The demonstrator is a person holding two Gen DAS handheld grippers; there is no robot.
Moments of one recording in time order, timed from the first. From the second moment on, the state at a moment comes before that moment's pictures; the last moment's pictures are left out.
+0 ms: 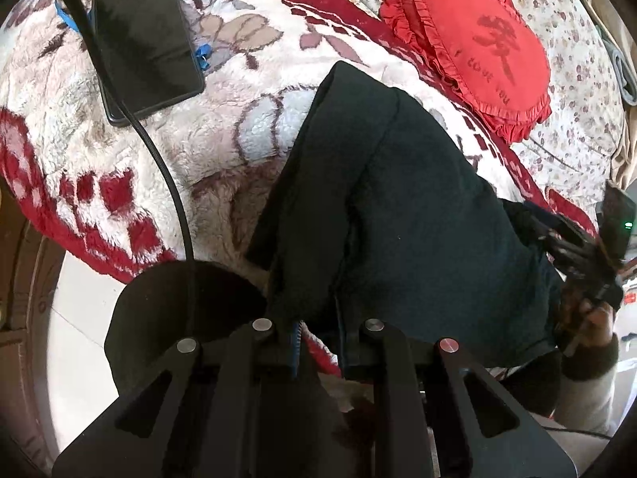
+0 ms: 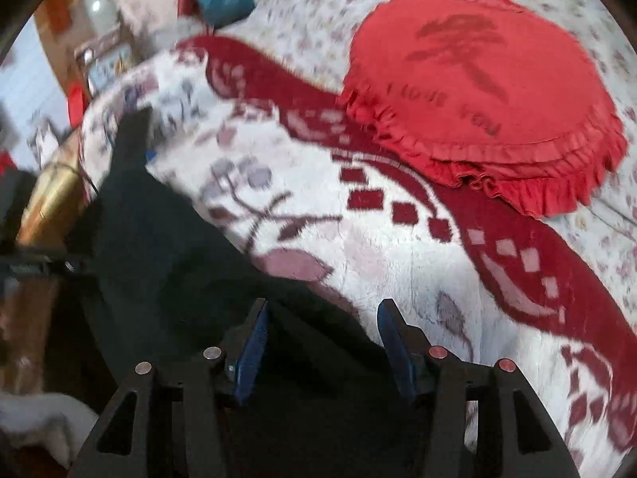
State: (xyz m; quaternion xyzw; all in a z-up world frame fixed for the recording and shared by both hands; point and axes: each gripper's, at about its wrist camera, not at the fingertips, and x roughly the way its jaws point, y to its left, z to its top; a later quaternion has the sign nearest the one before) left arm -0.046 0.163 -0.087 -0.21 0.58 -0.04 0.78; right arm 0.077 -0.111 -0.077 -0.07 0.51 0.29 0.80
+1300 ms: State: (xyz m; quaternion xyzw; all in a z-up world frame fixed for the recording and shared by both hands) left arm -0.052 0.173 -0.017 -0.14 0.51 0.02 0.85; right arm -0.030 -0.375 -0.021 0.13 0.51 0.01 0.85
